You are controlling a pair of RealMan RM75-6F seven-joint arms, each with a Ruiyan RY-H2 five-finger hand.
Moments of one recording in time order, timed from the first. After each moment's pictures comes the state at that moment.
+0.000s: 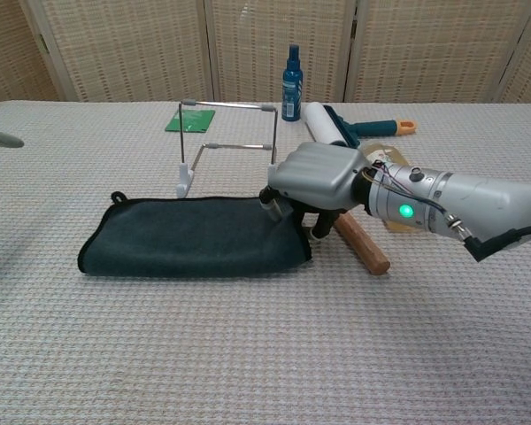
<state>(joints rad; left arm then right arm) -0.44 -1.18 -0.09 -1.55 1.30 0.97 -0.41 0.97 -1.75 0.07 -1.06 -1.51 0.82 -0.32</state>
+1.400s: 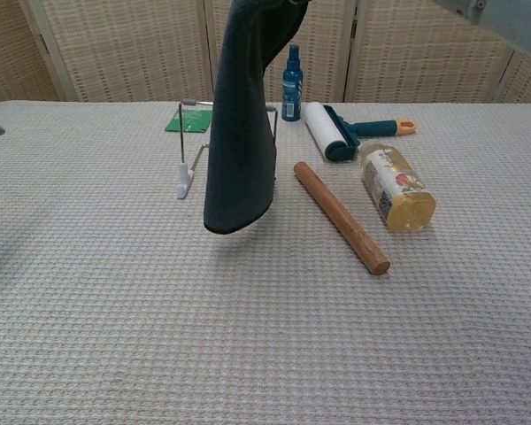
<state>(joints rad) -0.41 -1.13 -0.09 -1.58 1.34 1.02 -0.42 0.96 -1.45 0.39 -1.56 -1.32 1.09 -0.50</state>
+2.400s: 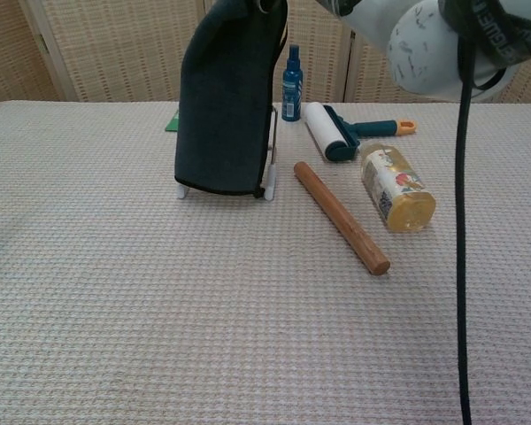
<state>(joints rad) -0.37 -1.09 -0.06 -1.60 1.35 1.04 -0.43 1.28 -1.76 0.46 -0.90 -1.07 0.93 -0.66</state>
